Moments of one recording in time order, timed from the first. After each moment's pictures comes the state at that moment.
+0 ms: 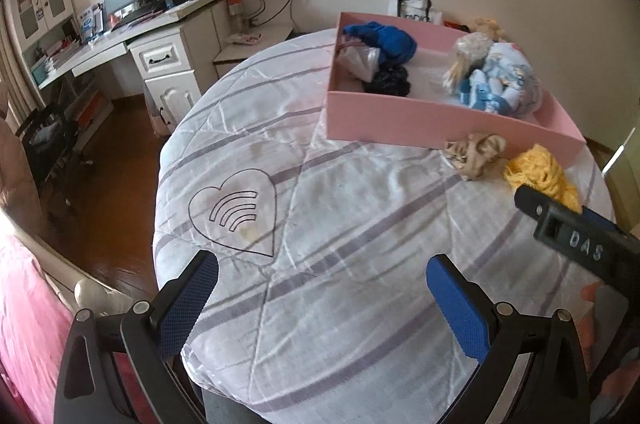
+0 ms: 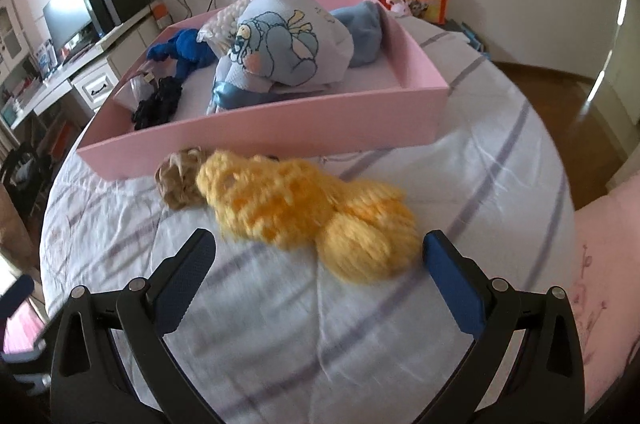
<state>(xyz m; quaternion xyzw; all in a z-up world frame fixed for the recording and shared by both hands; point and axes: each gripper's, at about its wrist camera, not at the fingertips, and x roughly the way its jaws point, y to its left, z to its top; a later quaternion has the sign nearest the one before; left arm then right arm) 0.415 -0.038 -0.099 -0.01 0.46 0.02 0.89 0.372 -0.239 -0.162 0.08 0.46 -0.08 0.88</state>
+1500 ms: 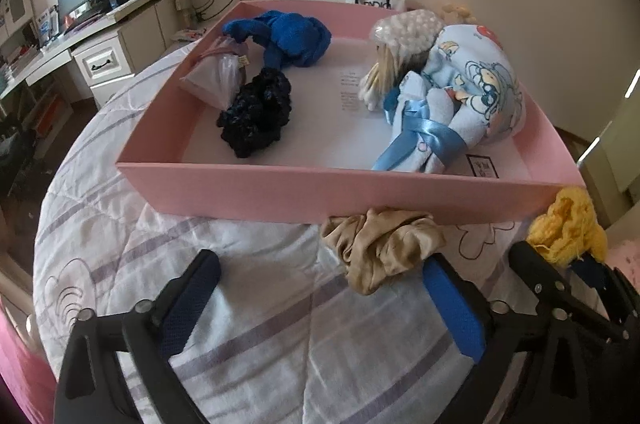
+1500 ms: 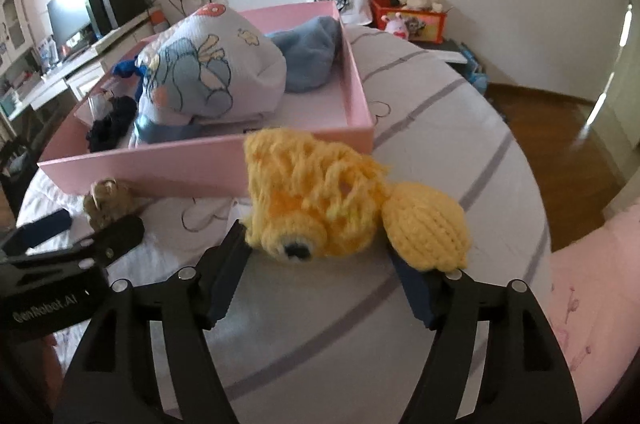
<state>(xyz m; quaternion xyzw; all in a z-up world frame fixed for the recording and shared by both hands) 0.523 -0.119 -0.138 -0.01 0.48 -0.05 0.88 0.383 -0.295 -0.167 0.06 0.44 -0.07 0.89</state>
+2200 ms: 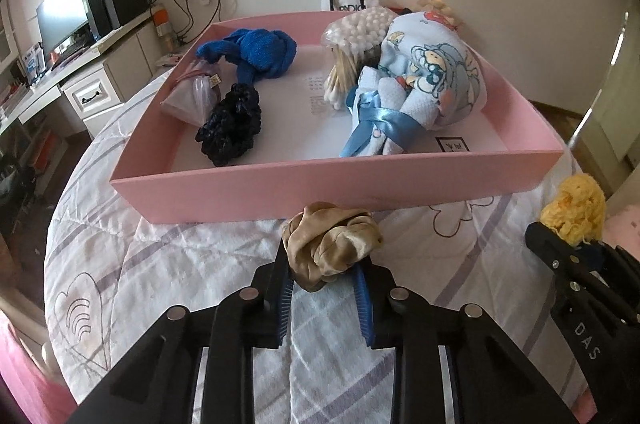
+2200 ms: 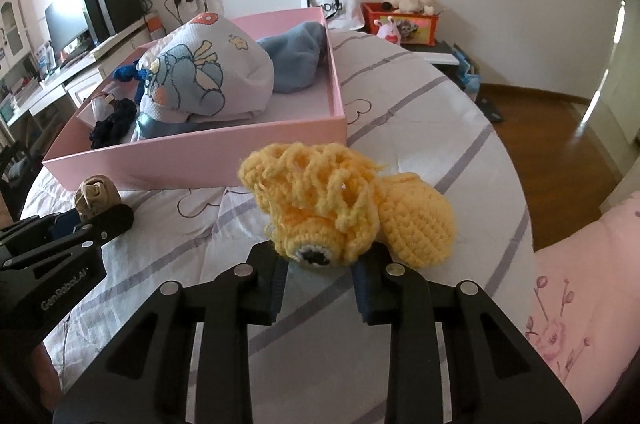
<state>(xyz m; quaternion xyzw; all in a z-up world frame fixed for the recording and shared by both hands) 0.501 -0.134 -0.131 0.04 0.46 -0.07 0.88 0.362 -0.297 -0.159 0.05 0.43 -0.09 0.90</state>
